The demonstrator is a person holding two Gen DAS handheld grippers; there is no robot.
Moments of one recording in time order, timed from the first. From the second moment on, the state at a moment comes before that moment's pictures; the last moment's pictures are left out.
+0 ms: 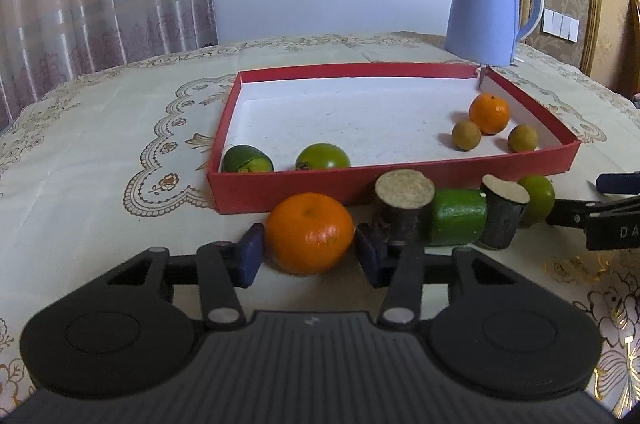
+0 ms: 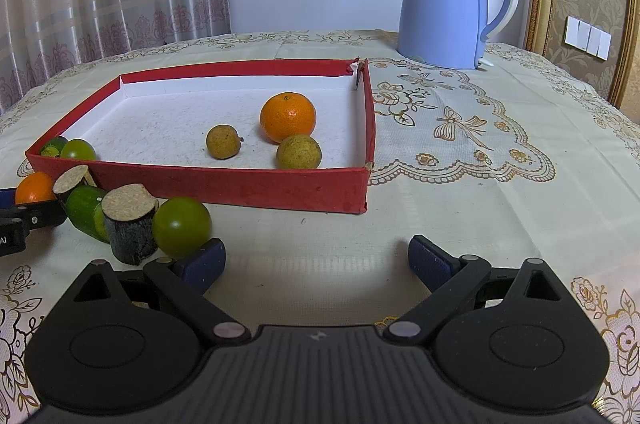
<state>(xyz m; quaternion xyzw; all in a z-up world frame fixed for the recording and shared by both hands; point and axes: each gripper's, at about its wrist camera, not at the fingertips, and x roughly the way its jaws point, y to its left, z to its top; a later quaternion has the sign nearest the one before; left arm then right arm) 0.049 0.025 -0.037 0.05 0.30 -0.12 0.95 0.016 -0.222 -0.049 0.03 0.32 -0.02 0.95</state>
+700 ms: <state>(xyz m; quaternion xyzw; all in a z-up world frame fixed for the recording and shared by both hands) 0.046 0.020 -0.034 0.04 0.31 -0.09 0.95 0.016 -0.222 -0.049 0.03 0.33 -0.02 0.94</state>
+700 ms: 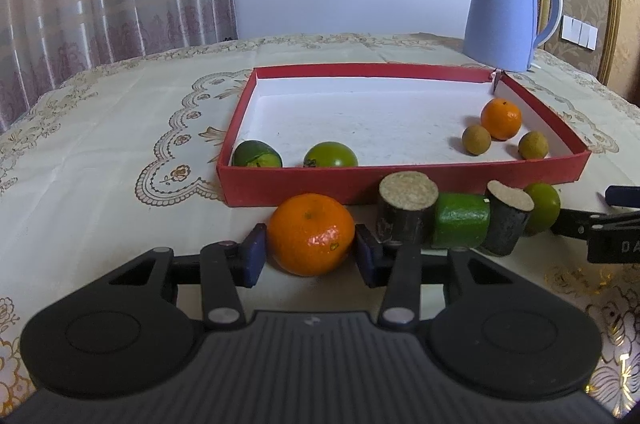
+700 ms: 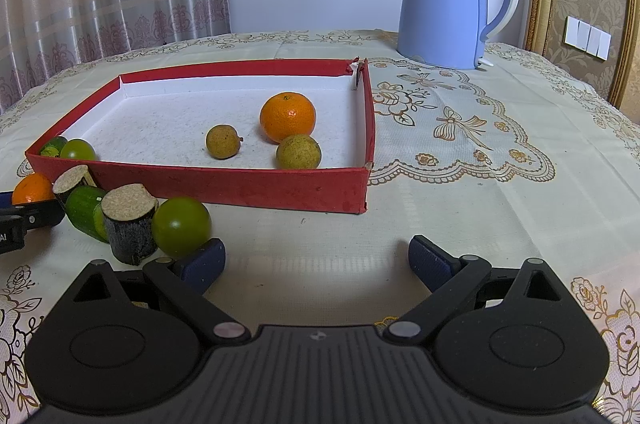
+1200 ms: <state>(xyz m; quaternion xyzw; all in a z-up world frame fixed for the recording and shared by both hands) 0.062 0.016 0.008 0.04 0.26 -0.11 0.96 0.017 -0.222 -0.049 0.03 0.33 -0.02 0.94</state>
